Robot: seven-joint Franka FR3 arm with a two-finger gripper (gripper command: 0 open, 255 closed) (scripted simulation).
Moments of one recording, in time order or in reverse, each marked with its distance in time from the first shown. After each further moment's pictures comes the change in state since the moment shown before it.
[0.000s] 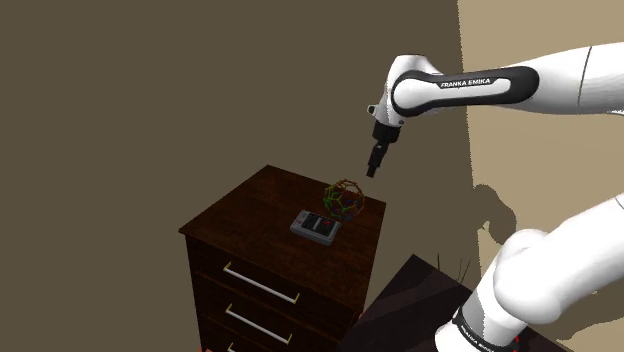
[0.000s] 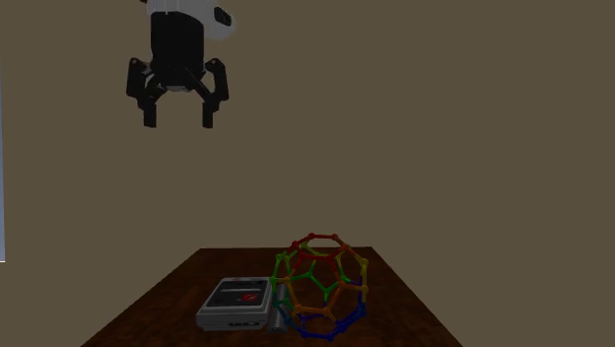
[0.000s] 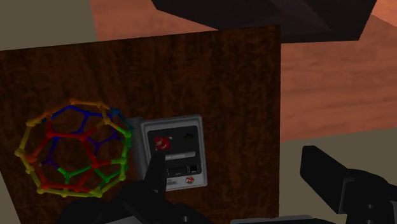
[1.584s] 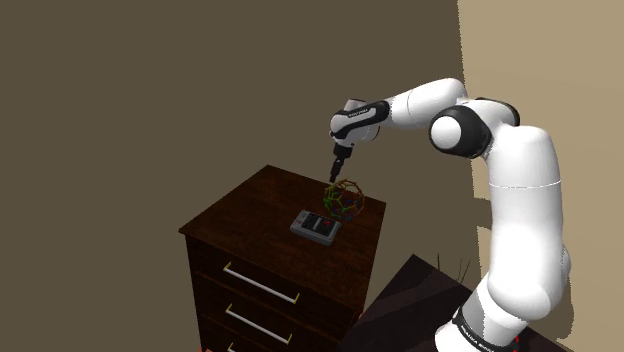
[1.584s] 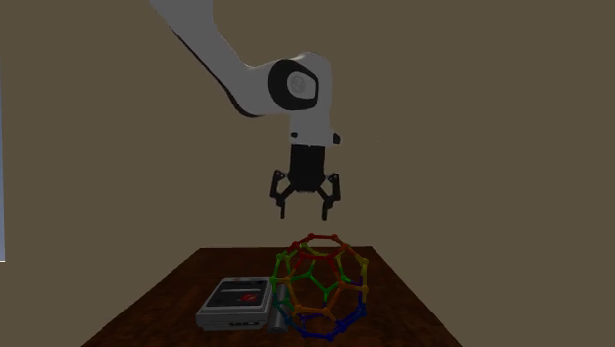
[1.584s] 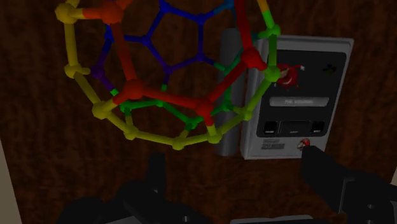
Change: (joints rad) arm -0.121 0.908 -0.082 0.657 0.256 0.218 -0.452
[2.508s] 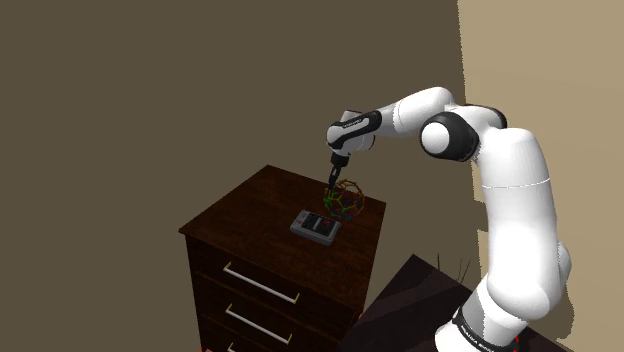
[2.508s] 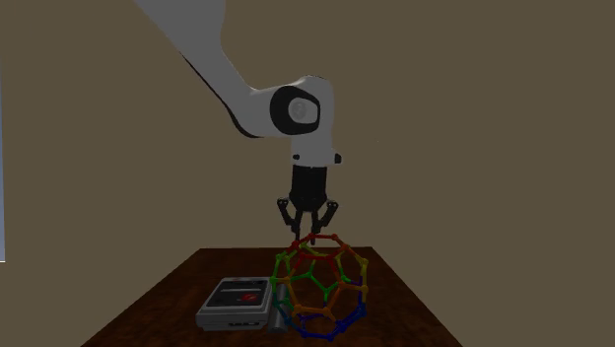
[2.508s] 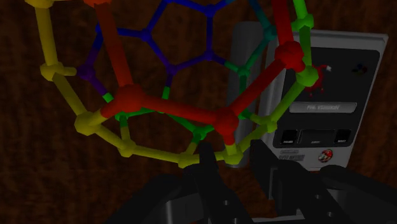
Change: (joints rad) arm -0.010 0.076 0.014 0.003 0.023 0.072 -0.022
